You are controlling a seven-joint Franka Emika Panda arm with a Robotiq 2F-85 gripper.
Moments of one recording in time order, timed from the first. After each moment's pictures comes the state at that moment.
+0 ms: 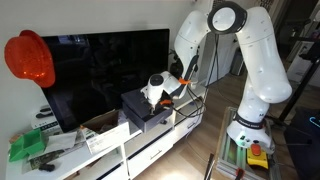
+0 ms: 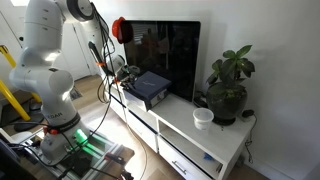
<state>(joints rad) 0.19 0.52 -0.04 -2.22 -1.25 2.80 0.76</state>
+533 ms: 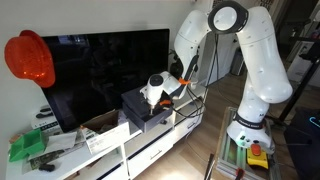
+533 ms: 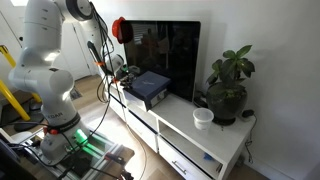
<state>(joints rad) 0.20 0.51 -0.04 -2.22 -1.25 2.80 0.77</state>
